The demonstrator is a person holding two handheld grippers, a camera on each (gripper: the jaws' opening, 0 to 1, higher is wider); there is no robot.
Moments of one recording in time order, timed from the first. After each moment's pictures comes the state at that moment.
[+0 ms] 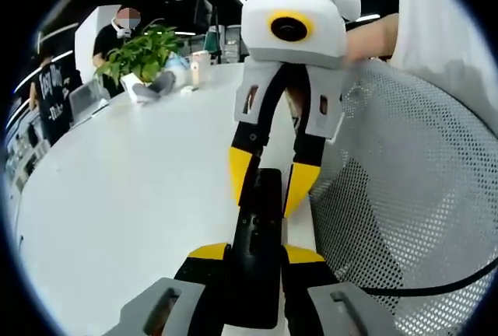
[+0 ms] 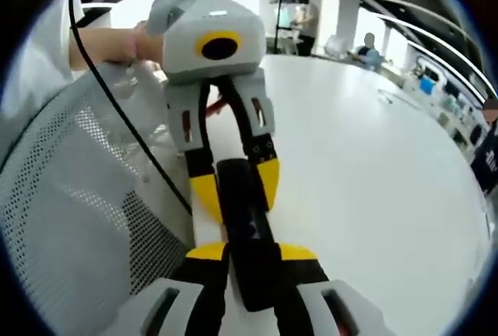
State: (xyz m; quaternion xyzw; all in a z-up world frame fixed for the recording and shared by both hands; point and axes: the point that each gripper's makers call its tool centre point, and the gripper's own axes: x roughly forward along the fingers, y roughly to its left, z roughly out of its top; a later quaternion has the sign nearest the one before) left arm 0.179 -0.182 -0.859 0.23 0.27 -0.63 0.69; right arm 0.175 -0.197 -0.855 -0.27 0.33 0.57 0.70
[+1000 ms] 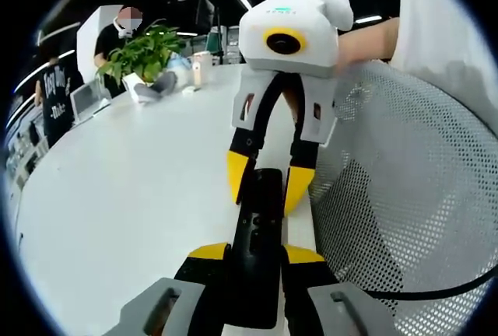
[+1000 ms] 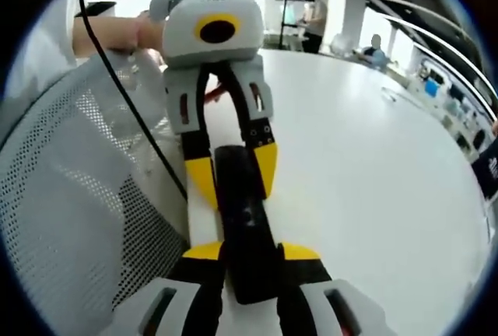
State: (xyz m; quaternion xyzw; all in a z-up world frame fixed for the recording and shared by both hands) left arm 0.180 -0.183 -0.859 0.22 0.27 -0.63 0.69; right arm 0.178 -0.207 -0.864 -0.27 0.33 0.58 0.69
